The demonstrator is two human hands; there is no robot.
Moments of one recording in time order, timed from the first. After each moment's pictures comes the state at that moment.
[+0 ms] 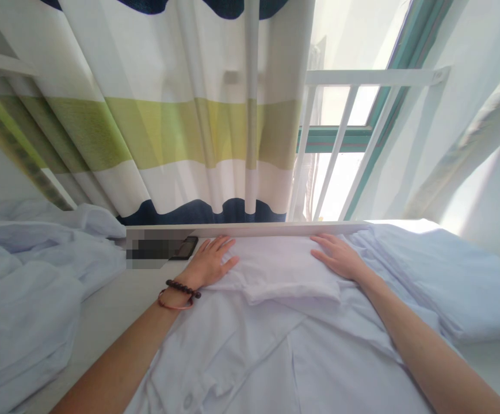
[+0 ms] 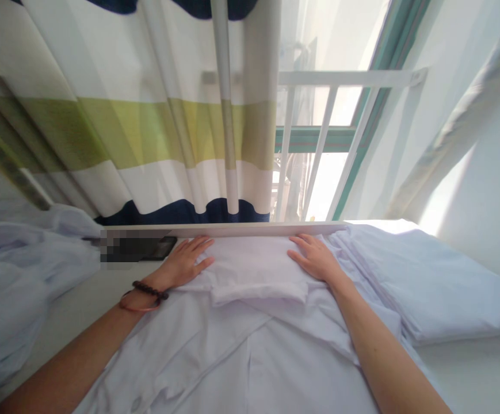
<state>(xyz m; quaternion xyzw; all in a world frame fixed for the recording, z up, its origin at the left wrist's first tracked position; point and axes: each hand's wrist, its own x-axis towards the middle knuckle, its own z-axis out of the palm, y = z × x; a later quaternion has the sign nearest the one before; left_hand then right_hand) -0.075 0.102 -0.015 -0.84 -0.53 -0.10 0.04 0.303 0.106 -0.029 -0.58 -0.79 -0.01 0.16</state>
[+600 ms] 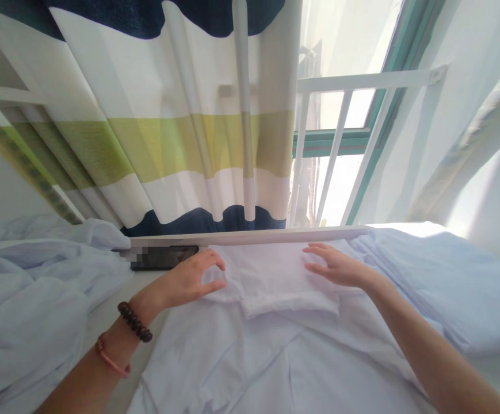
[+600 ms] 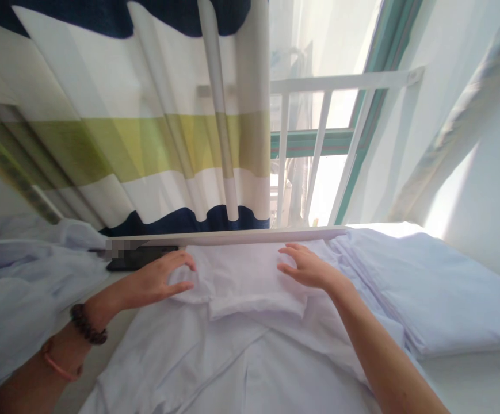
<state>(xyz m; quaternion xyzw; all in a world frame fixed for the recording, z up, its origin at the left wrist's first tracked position) -0.082 0.051 0.063 -0.88 -0.45 -0.10 -0.08 0.280 0.079 0.021 -0.55 -0.81 0.15 0.13</state>
